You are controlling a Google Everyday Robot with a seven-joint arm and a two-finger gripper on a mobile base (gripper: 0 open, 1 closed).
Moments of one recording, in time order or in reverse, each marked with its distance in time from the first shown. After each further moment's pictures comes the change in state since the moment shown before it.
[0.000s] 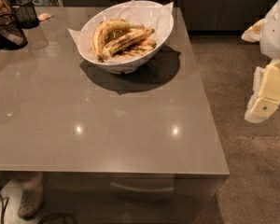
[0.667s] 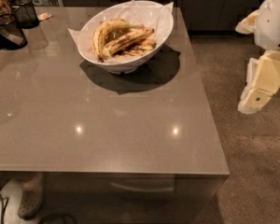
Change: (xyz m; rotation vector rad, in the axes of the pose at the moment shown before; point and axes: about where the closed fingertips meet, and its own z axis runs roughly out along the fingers) arm -0.016 -0.010 -0.004 0.014 -0.034 -0.022
